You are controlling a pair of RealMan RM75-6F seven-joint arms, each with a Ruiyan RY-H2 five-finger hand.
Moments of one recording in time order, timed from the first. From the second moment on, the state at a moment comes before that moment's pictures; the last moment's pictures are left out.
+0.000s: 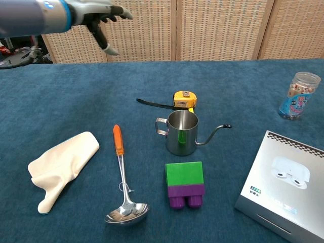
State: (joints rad) left arm -1.04 -1.41 -0.38 -1.31 0.76 0.68 0.34; right arm 0.13 -1.19 0.08 -1.62 -1.45 1.41 -0.05
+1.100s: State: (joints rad) left arm -0.33 -1.18 0.03 -1.78 1.20 1.35 0.24; right arm 0.13 -1.21 0.08 -1.62 -1.44 1.42 -0.11
